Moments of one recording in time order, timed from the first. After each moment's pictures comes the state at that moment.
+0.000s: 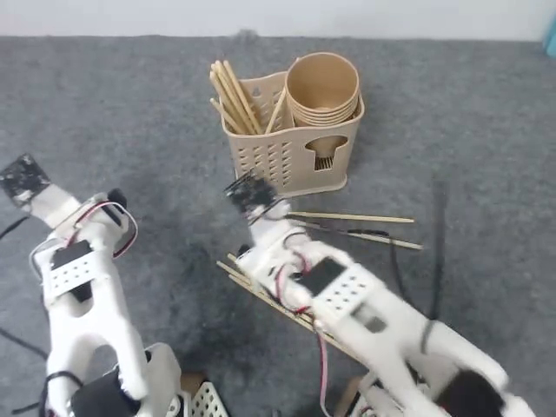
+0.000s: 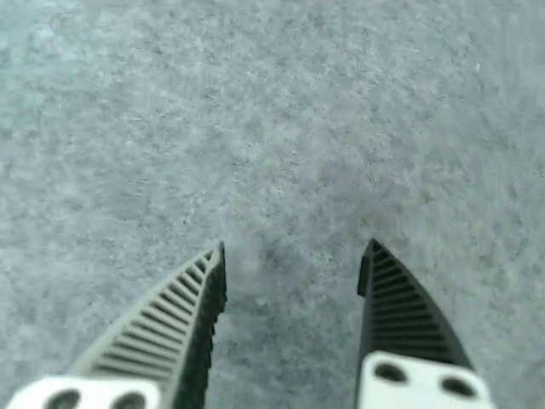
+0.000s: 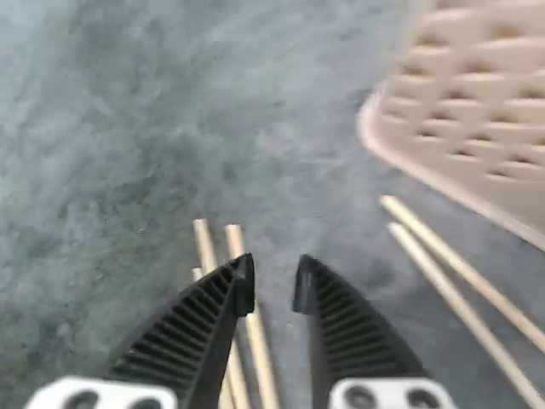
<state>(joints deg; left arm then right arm) -34.8 -25.4 62.4 26.6 21.2 -49.8 -22.1 55.6 24.8 -2.7</state>
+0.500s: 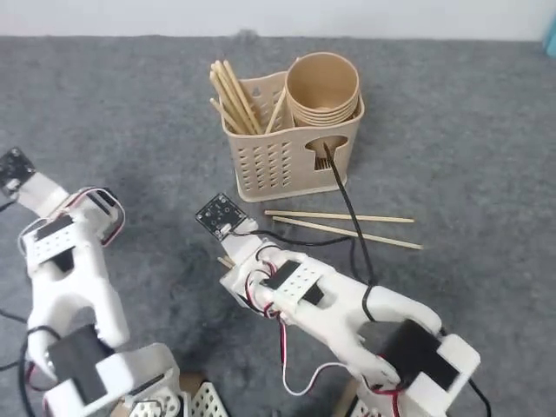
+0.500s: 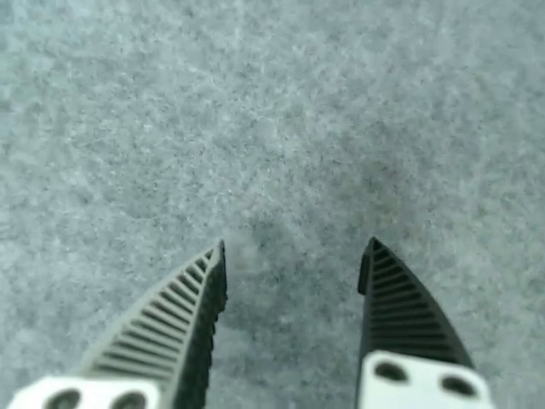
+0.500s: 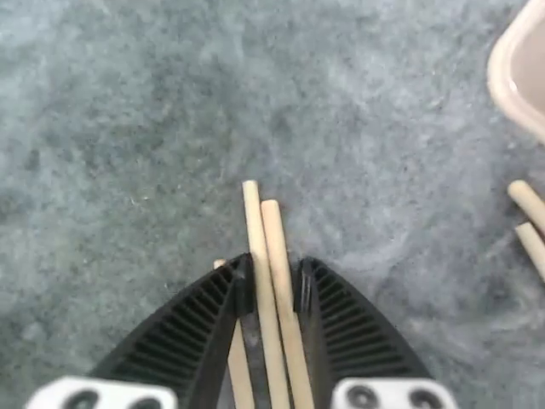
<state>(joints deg) -36.9 -8.0 48.0 32.7 22.3 -53.5 -0.4 49.1 18.3 -2.7</state>
